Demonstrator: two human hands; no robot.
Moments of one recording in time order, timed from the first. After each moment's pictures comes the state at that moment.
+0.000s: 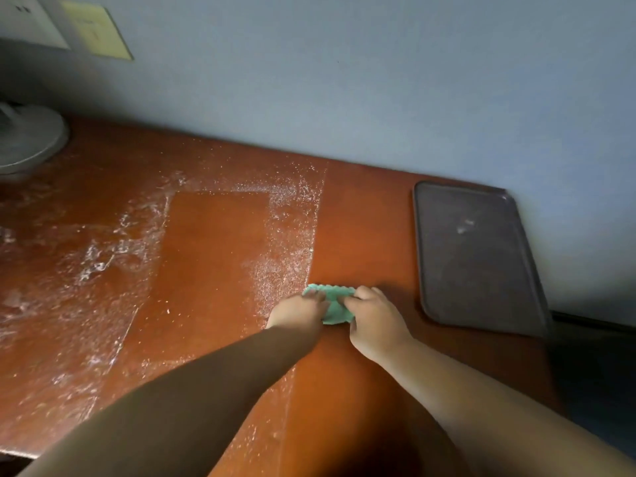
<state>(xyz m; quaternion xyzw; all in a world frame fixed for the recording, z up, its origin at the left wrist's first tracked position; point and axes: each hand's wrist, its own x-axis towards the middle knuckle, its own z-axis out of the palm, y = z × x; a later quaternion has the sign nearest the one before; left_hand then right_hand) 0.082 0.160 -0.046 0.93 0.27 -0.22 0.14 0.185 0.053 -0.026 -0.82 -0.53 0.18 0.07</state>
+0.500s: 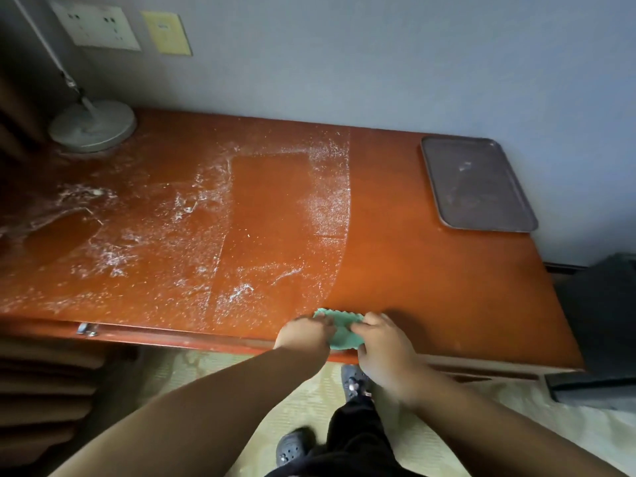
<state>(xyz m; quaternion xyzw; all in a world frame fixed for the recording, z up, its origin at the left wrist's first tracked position) -0.128 0.069 -0.041 0.94 0.22 -0.22 0.16 -0.030 -0.053 -0.026 -0.85 -0.48 0.20 0.08</state>
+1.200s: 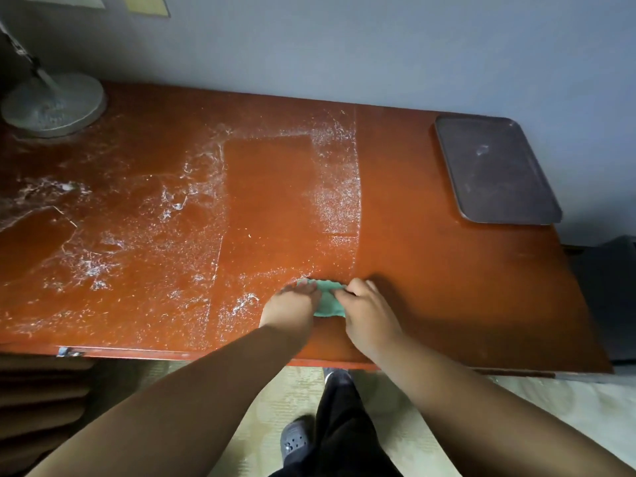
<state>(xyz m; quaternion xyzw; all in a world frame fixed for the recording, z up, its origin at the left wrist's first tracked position) -0.112 0.145 -0.042 0.94 0.25 -0.20 0.15 -0.018 0.030 -0.049 -0.84 -0.51 0.12 0.13</state>
